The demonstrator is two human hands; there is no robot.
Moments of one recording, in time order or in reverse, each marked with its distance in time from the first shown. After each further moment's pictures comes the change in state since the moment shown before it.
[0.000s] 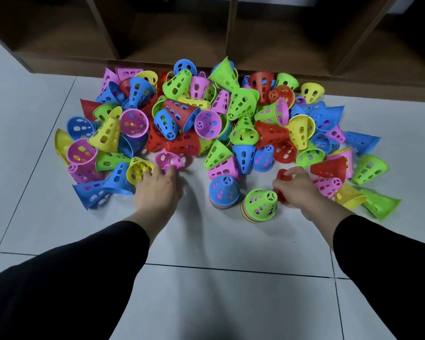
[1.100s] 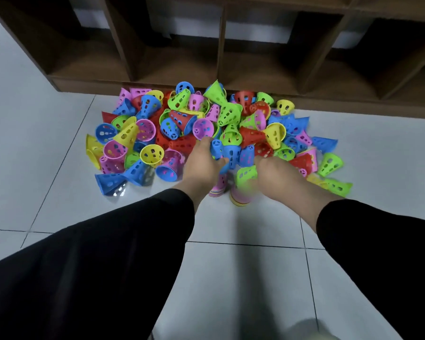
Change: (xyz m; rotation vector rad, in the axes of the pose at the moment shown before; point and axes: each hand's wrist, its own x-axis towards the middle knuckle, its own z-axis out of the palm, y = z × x) left_hand -0.042 0.096 -0.117 -0.889 -0.007 -0.008; right_hand -0.134 -0.057 -0.039 -1.069 0.037 -0.667
